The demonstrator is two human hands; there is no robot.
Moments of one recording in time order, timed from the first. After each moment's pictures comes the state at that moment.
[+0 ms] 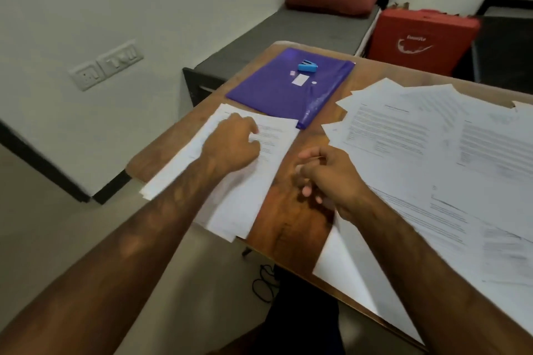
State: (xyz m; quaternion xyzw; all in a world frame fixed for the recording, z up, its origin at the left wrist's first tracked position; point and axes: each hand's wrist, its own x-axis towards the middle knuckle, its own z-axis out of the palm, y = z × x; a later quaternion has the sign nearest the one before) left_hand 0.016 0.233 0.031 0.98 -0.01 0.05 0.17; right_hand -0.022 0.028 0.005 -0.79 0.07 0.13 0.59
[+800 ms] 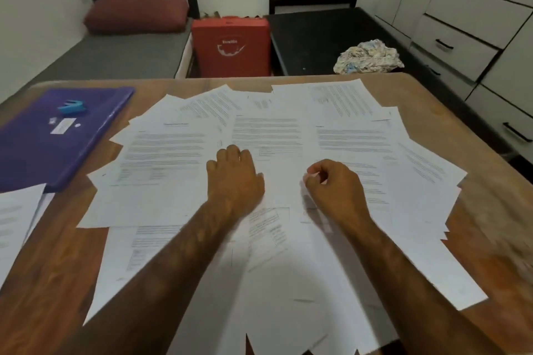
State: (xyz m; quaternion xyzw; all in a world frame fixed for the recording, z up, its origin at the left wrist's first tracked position) left_hand 0.004 -0.169 -0.032 0.97 -0.25 0.03 0.06; right_hand -0.111 -0.323 -0.028 -0.86 0.30 -0.15 0.38
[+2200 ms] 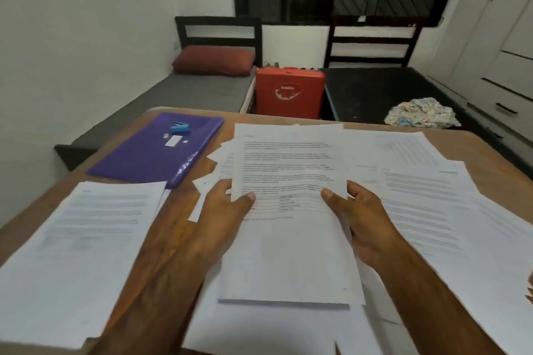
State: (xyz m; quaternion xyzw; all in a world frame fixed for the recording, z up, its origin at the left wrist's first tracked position) left_hand -0.041 0.024 0.037 0.76 -0.05 -0.09 0.65; right_hand -0.105 -0.207 0.030 -0.58 0.17 -0.08 0.79
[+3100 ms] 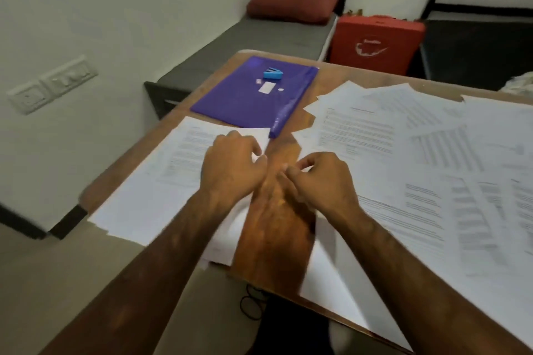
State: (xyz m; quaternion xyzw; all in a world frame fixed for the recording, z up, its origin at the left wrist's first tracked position) left_hand 0.005 0.172 0.030 0.98 0.01 0.05 0.17; right_hand -0.014 0.015 -0.007 -0.89 0.13 -0.04 0.43
